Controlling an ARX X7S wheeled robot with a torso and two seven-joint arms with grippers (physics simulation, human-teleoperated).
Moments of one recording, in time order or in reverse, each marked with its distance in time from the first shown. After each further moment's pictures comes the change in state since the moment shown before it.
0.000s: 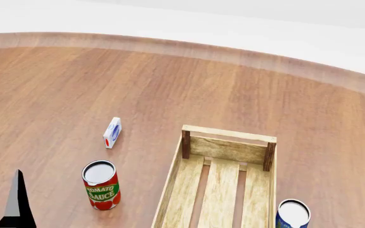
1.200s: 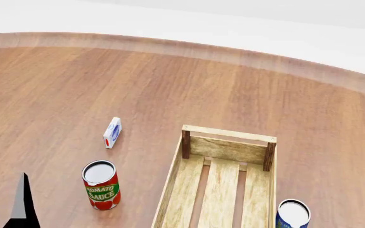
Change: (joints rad) left arm -0.006 -0.008 0.028 -0.042 0.021 0.022 -0.011; right arm 0.007 -0.075 -0.032 0.187 -0.092 -0.062 -0.099
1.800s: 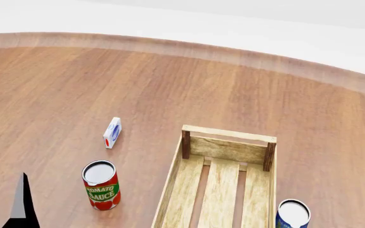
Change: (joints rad) left arm -0.002 -0.007 0.003 0.003 -0.008 -0.002 -0.009; right arm -0.068 -0.014 -0.037 0.036 -0.052 -0.059 0.010
